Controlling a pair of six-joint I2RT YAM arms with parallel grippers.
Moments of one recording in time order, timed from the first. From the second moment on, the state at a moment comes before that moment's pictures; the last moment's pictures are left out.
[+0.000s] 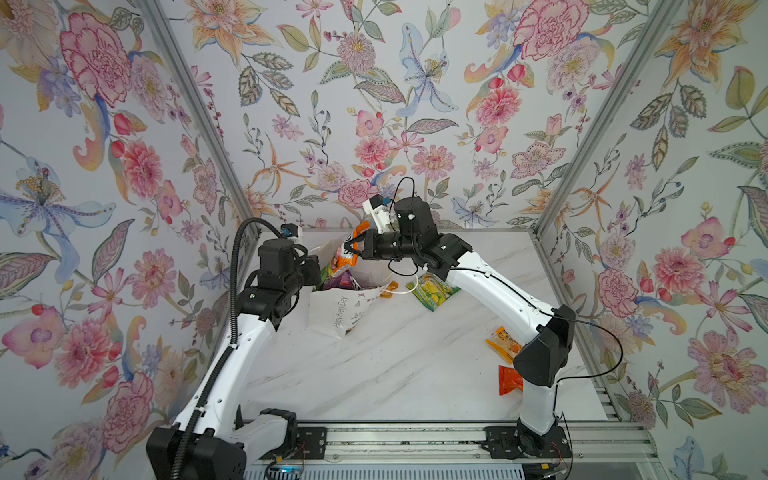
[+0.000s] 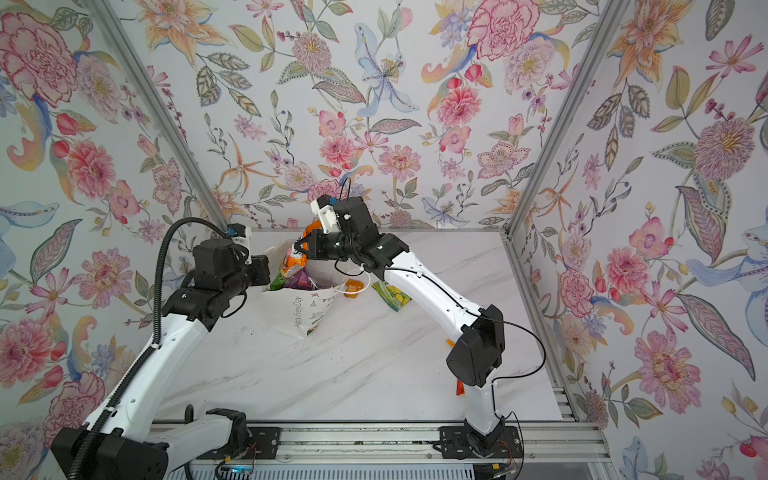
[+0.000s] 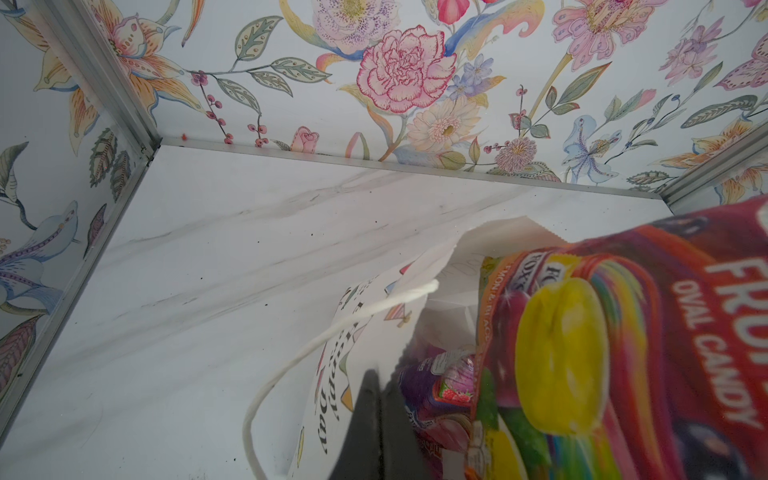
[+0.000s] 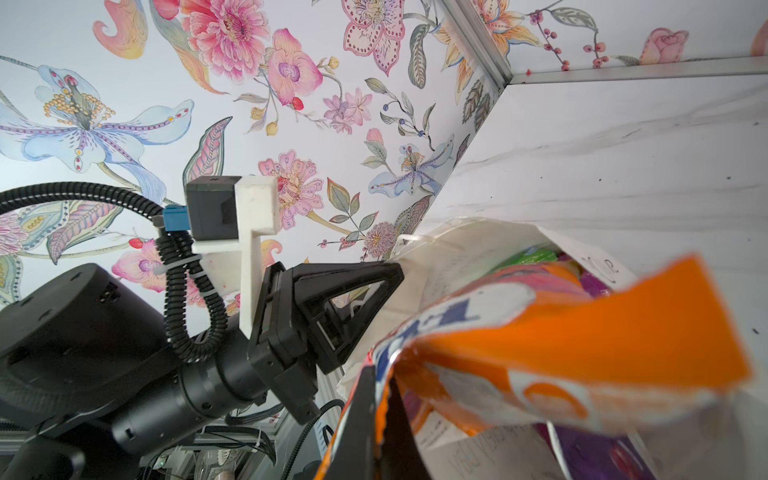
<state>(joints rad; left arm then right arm) -0.17 1.16 1.14 -0.49 0.01 -0.22 0.80 1.94 2.03 -0.44 -0.47 0.67</state>
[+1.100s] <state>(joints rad) -0.17 1.16 1.13 -0.49 0.03 -0.22 0.88 2.13 2.23 -0.62 -0.28 0.57</state>
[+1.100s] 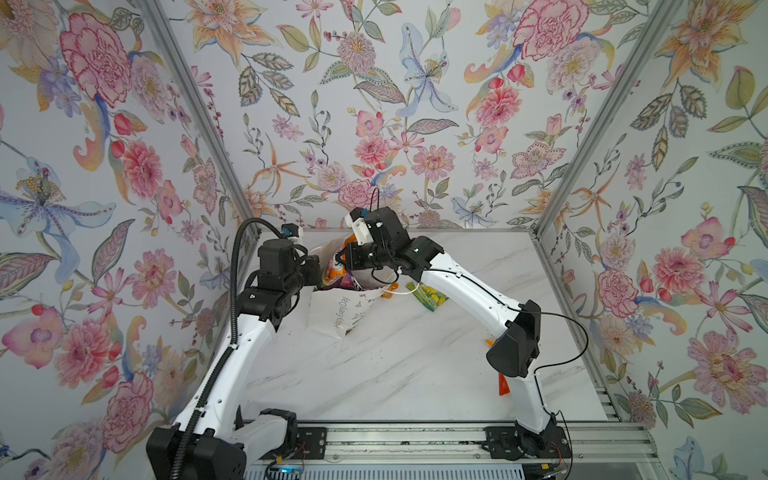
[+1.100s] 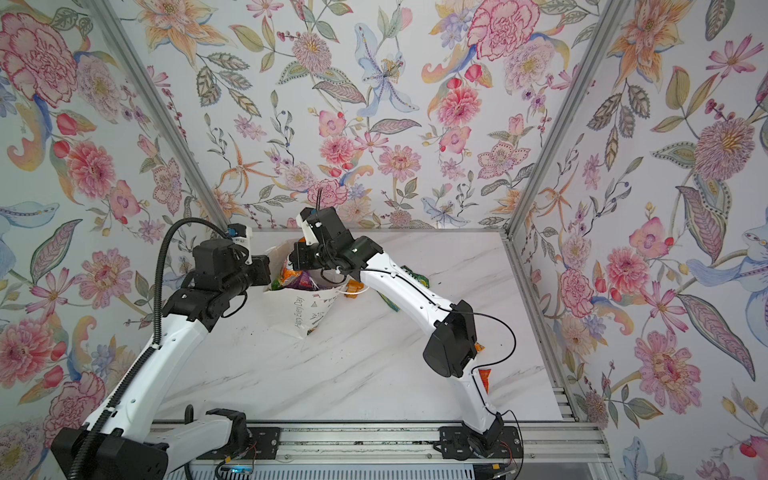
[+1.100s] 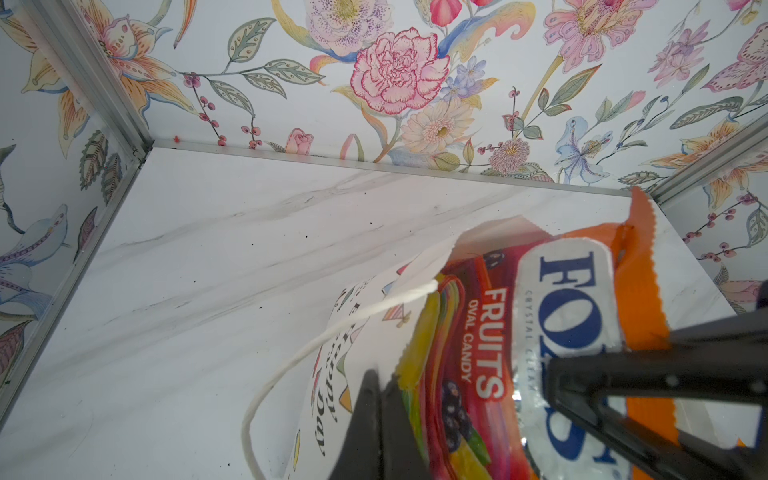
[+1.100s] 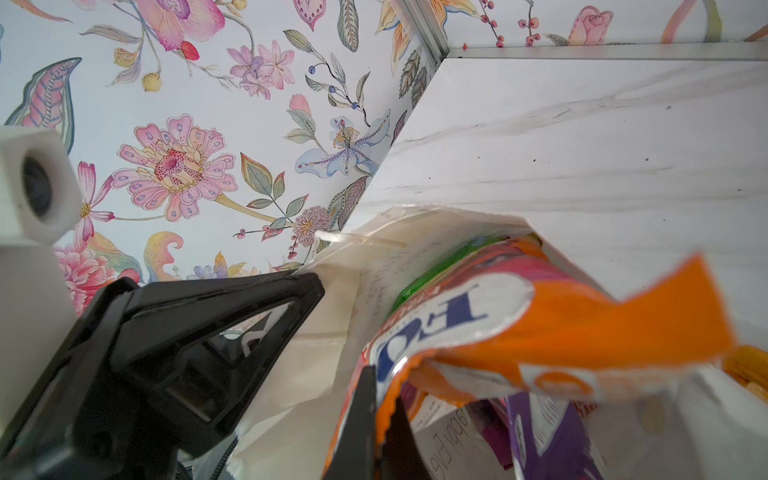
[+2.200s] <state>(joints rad) -0.17 1.16 1.13 -0.49 0.03 -0.22 0.93 2.27 2.35 -0.68 -0.18 0.57</state>
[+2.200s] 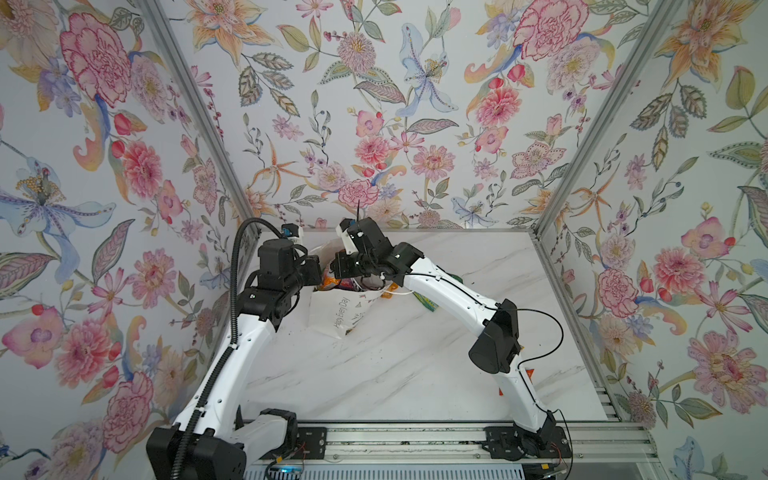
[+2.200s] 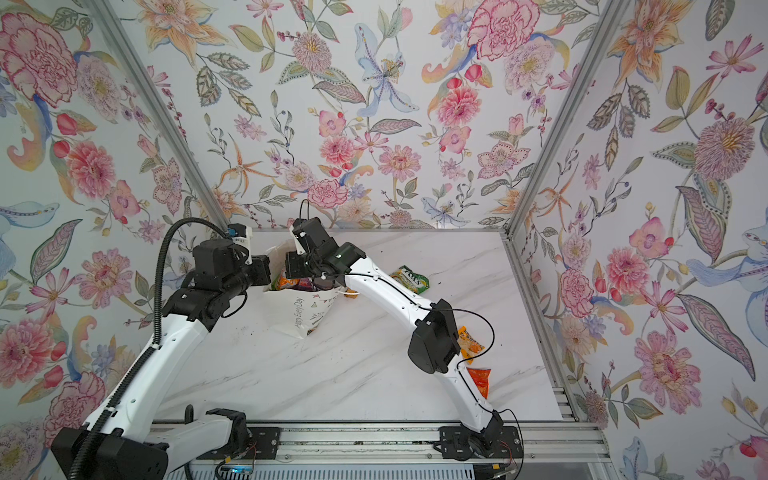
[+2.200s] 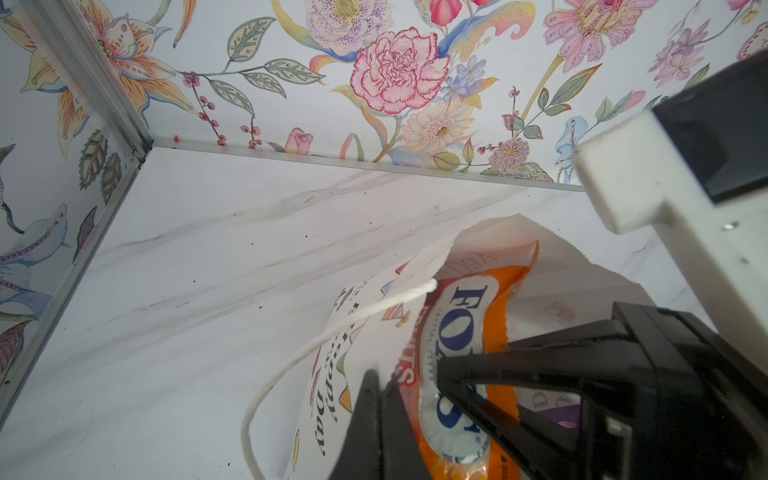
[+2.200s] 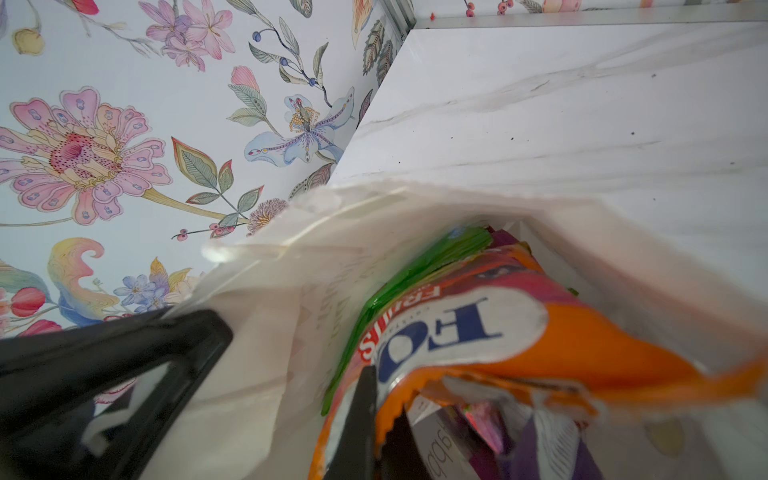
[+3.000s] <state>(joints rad) -0.17 1.16 1.13 -0.48 0.03 -0.22 0.93 2.26 2.34 -0.72 -0.15 0.53</state>
